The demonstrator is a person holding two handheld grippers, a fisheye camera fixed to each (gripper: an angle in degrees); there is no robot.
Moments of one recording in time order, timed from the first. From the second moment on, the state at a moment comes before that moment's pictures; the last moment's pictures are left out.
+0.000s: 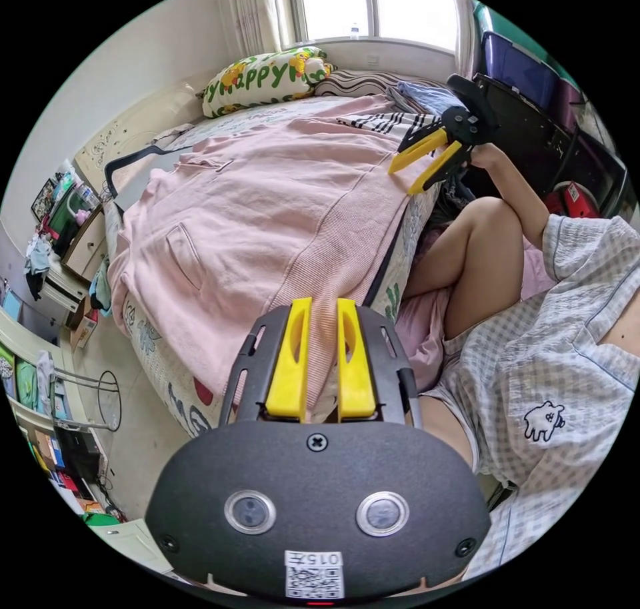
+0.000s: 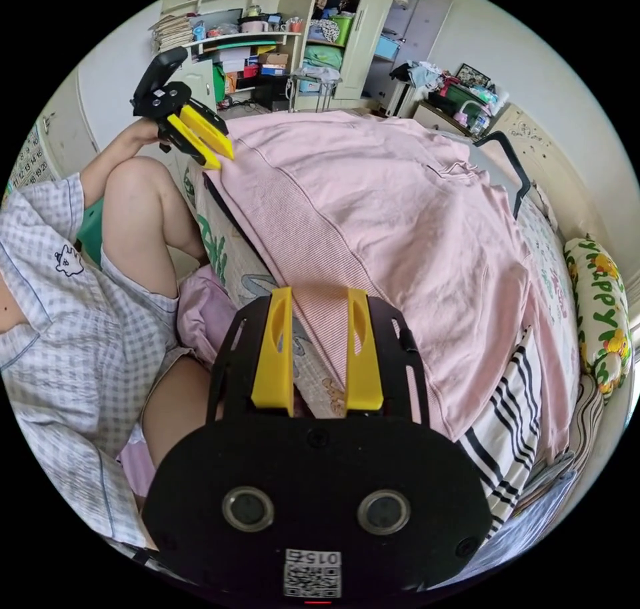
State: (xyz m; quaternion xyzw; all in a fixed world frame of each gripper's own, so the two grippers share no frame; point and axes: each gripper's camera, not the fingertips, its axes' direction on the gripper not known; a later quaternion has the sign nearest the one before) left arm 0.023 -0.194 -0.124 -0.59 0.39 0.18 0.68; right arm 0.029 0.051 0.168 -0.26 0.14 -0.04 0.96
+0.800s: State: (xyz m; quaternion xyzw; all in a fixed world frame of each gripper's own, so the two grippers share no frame) left arm 0.000 -0.188 -0.129 -0.60 0.41 0.16 0.67; right arm 0.045 0.070 0.124 -0.27 0.11 -0.05 0.95
